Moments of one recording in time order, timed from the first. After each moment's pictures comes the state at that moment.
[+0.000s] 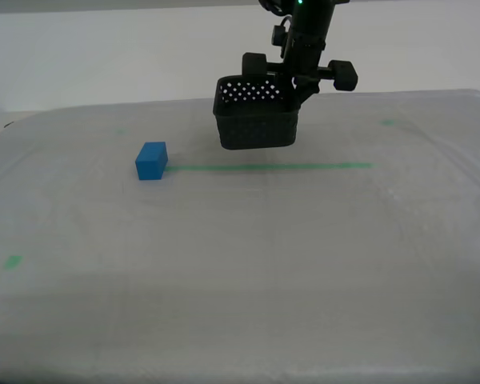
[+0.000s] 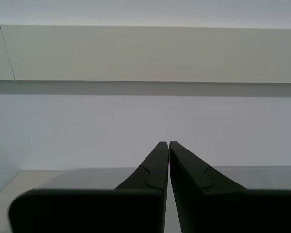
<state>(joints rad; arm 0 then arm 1) 0.54 2.31 1.95 -0.84 0.03 0.51 0.00 1.05 0.52 0.56 -0.01 0.00</state>
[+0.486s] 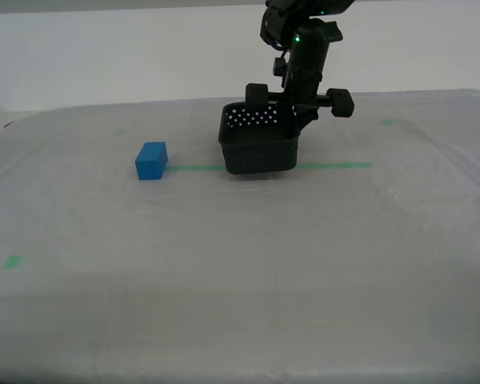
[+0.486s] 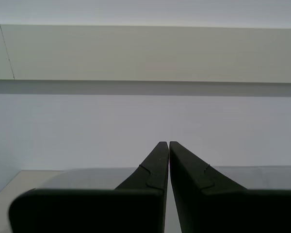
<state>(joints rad) 0.51 2.42 1.95 -0.78 0.03 0.51 0.00 1.05 0.52 0.56 -0.01 0.00</state>
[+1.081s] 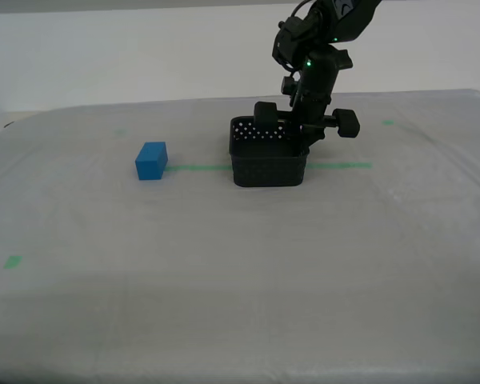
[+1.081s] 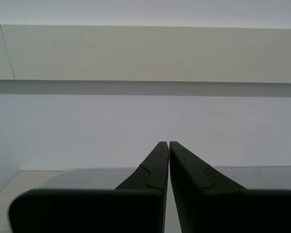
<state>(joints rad) 0.49 2.41 1.79 -0.60 0.00 0.48 0.00 1.05 0.52 0.56 -0.01 0.00</state>
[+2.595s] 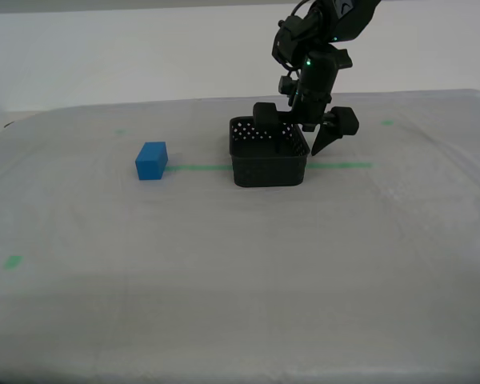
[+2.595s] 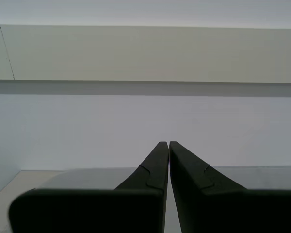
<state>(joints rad) 0.49 2.41 1.79 -0.59 0.00 0.41 0.00 1.05 0.52 0.56 -0.01 0.00</state>
